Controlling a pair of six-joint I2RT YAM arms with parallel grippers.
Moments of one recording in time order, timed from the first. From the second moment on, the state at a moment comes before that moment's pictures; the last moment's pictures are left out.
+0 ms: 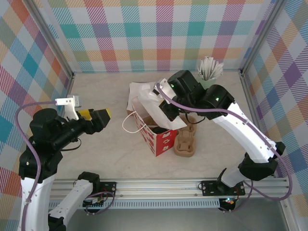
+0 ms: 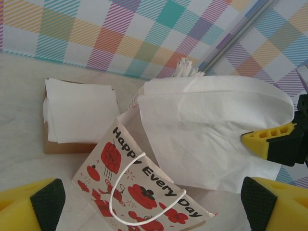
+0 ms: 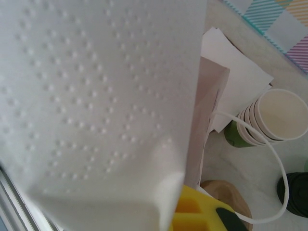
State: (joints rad) left arm -0.20 0.70 1.32 -0.93 0.36 -0.45; right arm 0.93 1.52 1.99 -1.28 0.07 -0.05
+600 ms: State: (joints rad) left arm -0.20 0.69 1.26 -0.93 0.35 -0.48; right arm 0.93 1.67 2.00 -1.37 0.05 -0.08
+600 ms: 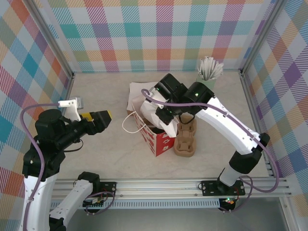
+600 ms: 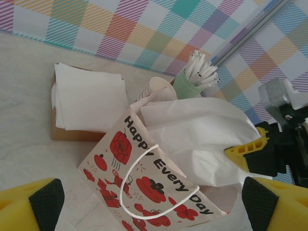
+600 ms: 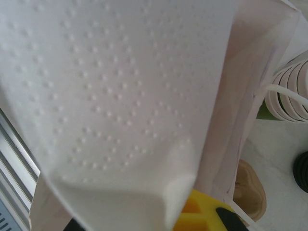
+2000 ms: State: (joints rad) left arm -0.20 0.65 1.23 -0.95 0.32 -0.48; right arm 0.84 1.94 1.98 -1.26 -0.12 -0.14
